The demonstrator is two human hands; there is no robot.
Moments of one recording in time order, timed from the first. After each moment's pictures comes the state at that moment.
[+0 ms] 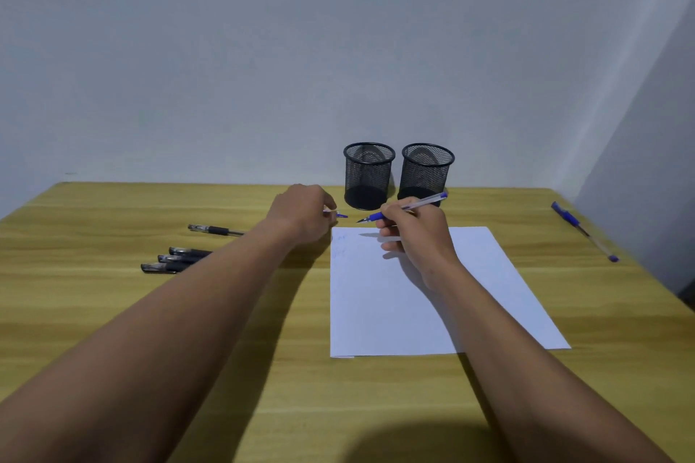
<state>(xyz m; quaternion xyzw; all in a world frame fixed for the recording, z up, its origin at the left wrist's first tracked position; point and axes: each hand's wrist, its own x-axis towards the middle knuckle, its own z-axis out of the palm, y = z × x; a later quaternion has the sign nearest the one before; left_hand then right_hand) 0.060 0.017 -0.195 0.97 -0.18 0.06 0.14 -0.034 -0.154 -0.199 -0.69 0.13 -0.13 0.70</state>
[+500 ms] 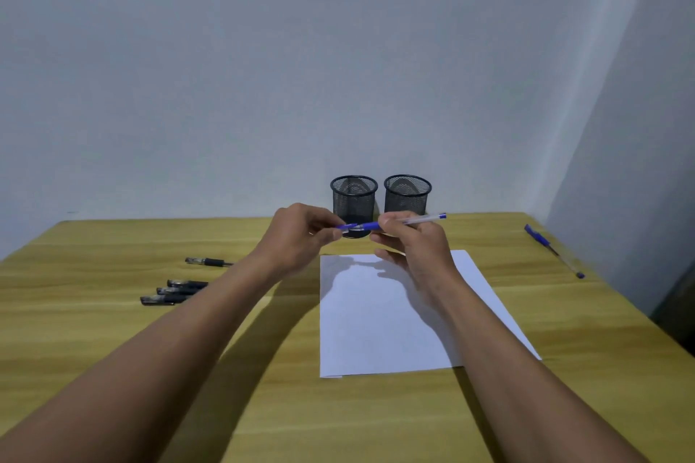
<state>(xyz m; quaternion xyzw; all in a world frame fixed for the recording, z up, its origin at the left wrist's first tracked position) 0.005 0.021 -0.157 0.88 -0.25 0.08 0.40 -0.059 -0.165 -0.172 -0.61 0.08 -0.14 0.78</state>
